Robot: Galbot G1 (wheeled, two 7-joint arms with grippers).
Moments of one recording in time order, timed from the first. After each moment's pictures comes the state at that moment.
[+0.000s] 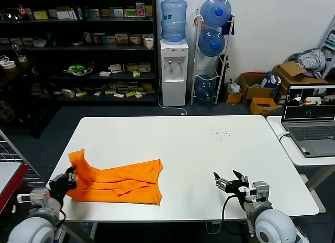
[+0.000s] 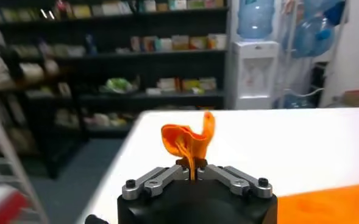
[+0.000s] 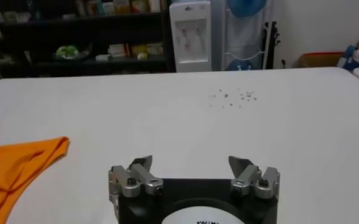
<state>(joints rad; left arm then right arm) 1.52 -0.93 -0.60 -2.01 -0.71 0.30 -0.30 -1.33 0.85 0.27 2.01 0.84 -0.41 0.34</state>
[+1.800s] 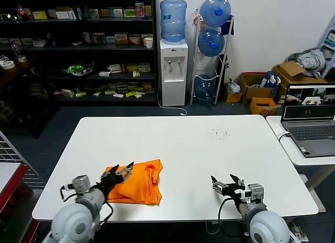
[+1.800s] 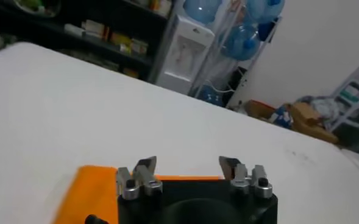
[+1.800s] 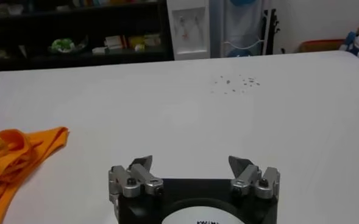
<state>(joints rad) 1.32 -0.97 -0.38 -2.04 -1.02 0.42 -0.34 -1.31 0.88 0.23 1.97 0.84 -0.42 0.35</state>
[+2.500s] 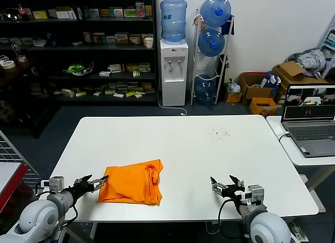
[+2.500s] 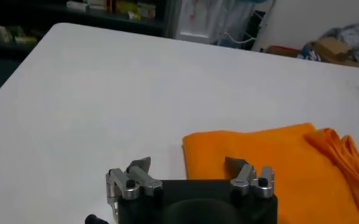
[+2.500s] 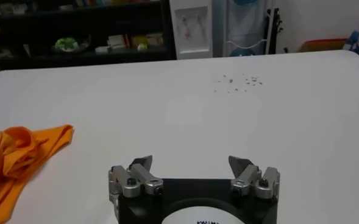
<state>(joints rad) 1.31 -0.73 -0.40 -1.75 -1.00 0.43 -0.03 -1.33 0.88 0.24 1.99 0.84 -0.42 0.35</state>
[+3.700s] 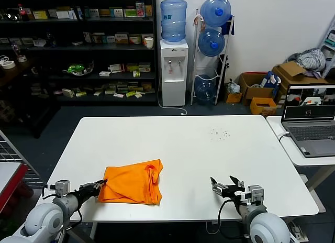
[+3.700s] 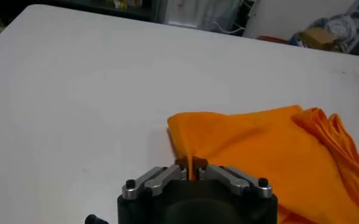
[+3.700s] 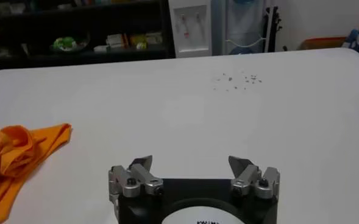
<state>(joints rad) 1.30 -0.75 -0.35 -1.74 -0.98 0.41 -0.01 -1.32 0.88 0.24 1.98 0.84 -0.41 0.35</state>
